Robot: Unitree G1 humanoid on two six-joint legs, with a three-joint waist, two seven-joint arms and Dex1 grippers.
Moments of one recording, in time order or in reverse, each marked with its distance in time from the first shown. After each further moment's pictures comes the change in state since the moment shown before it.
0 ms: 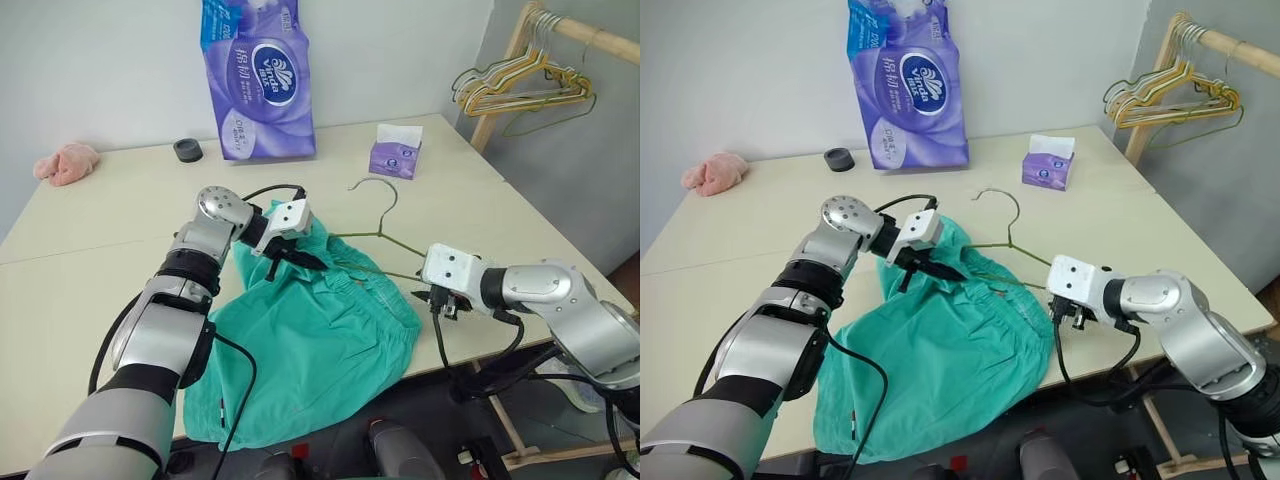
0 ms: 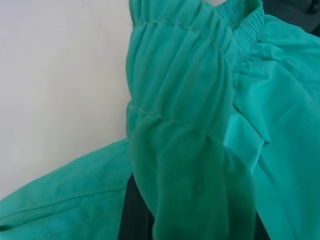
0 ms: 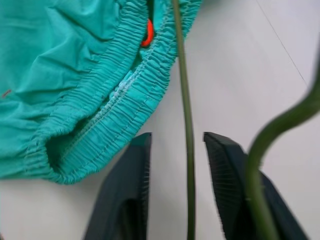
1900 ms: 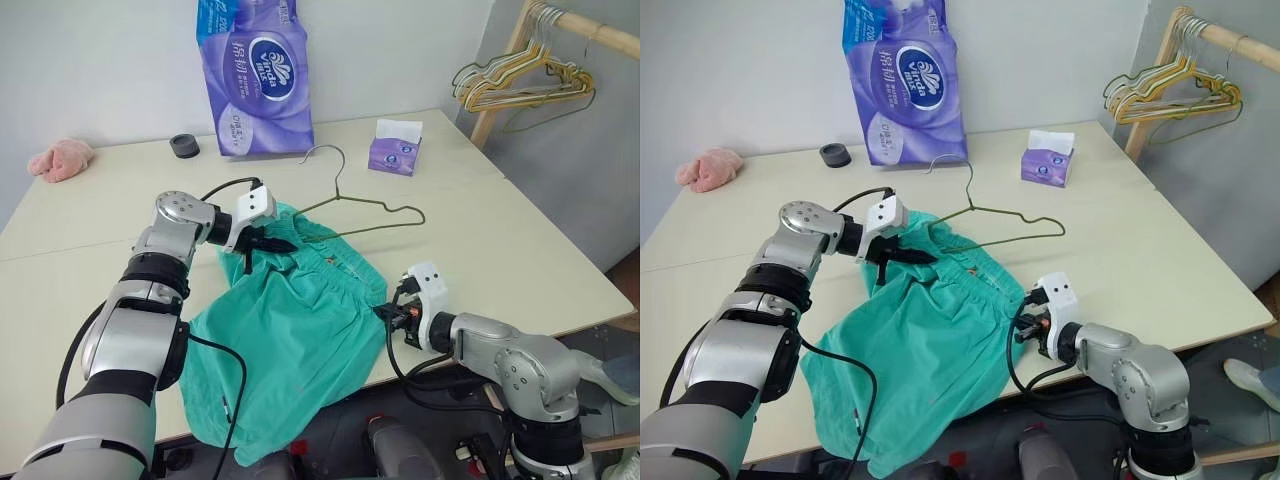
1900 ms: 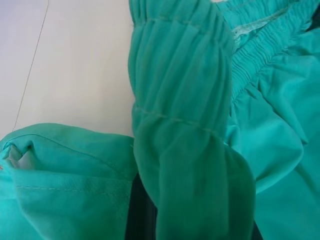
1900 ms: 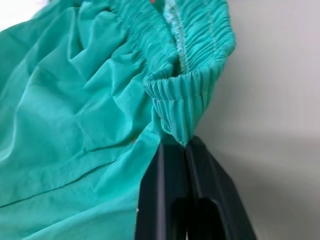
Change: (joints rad) left arm 0.027 0.113 0.082 0.052 0.011 0.090 0.173; right arm 0.212 0.722 -0.314 0.030 0.357 0.519 -0.588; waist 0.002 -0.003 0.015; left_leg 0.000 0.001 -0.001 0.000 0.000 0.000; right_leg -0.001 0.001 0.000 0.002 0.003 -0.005
